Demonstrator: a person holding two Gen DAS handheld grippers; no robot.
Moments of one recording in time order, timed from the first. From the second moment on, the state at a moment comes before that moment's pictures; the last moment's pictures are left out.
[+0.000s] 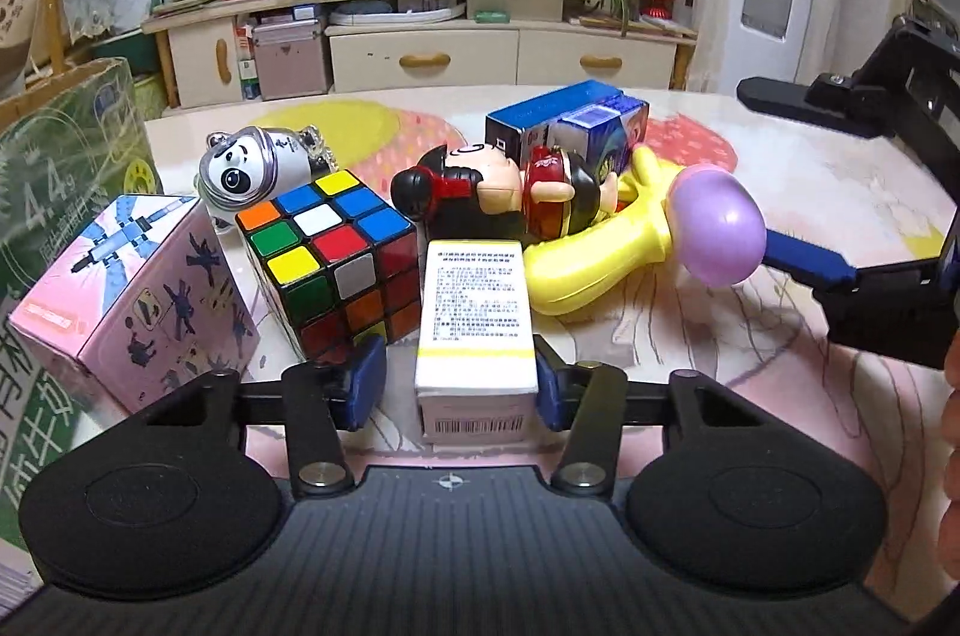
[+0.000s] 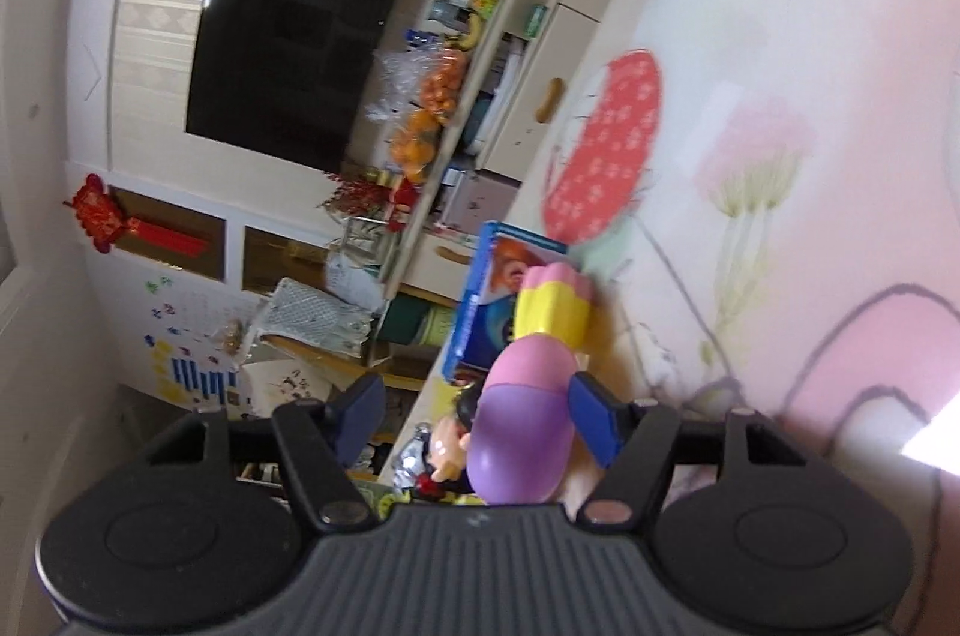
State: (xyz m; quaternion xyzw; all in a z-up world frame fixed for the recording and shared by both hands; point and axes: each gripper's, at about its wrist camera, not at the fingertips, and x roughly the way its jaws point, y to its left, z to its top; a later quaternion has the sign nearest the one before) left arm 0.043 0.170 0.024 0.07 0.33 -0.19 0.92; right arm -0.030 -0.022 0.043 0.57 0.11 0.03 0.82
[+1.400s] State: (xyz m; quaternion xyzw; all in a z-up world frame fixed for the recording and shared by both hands) left arm 0.036 0.163 0.032 0.07 0.31 -0.25 0.91; right arm 0.037 -0.005 0.041 0.48 0.16 -0.02 0.86
